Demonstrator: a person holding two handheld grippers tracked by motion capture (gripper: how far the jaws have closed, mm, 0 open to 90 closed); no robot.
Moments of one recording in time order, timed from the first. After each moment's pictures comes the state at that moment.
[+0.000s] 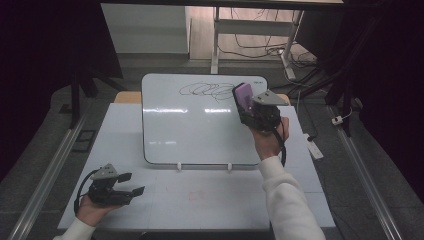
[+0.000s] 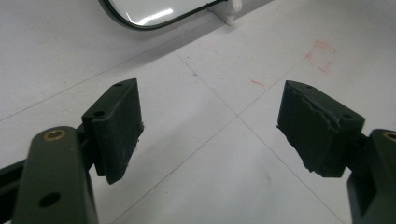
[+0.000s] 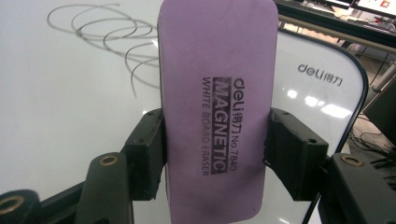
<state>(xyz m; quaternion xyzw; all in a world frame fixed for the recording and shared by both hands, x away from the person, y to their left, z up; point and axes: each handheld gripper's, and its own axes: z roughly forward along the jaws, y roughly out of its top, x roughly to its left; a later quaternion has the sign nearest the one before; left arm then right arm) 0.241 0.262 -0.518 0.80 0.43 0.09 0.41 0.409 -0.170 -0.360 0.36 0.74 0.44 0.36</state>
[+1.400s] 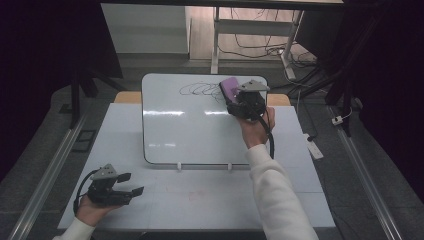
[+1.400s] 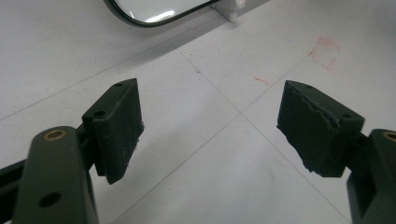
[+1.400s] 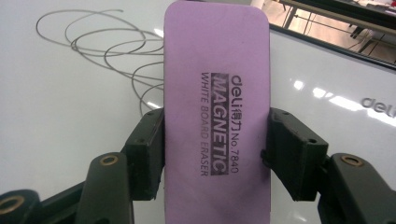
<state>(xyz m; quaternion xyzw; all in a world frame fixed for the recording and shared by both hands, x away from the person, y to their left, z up) 0.241 0.264 -0.519 0.80 0.43 0.09 0.41 0.441 -0.135 -0.358 0.37 0.76 0.42 0.34</state>
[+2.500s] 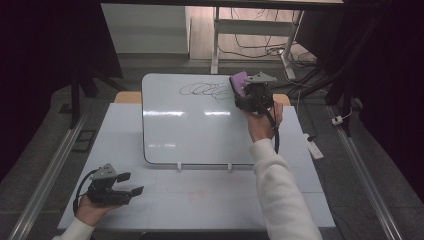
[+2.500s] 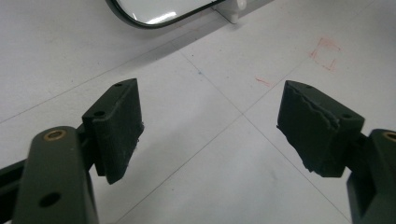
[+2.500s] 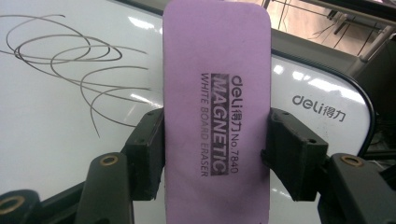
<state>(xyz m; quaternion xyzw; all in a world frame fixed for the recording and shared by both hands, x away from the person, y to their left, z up) 0.241 0.264 -0.518 0.80 0.43 0.09 0.41 0.451 -0.148 -0.342 0.41 0.75 0.39 0.35</state>
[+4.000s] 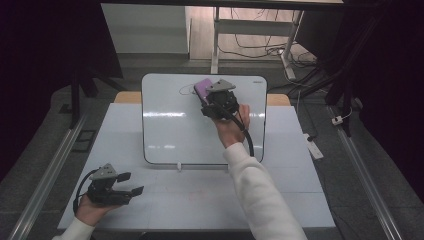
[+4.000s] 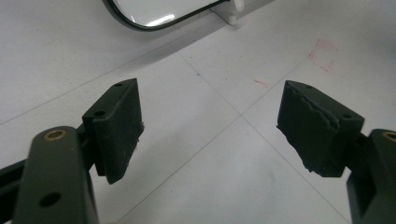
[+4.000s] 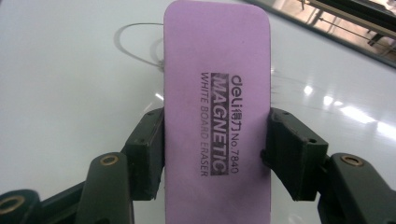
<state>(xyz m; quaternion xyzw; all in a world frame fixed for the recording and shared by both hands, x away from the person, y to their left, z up) 0.241 0.265 -0.518 0.80 0.42 0.09 0.41 0.436 -0.060 -0.363 0.33 0.79 0.39 0.34</state>
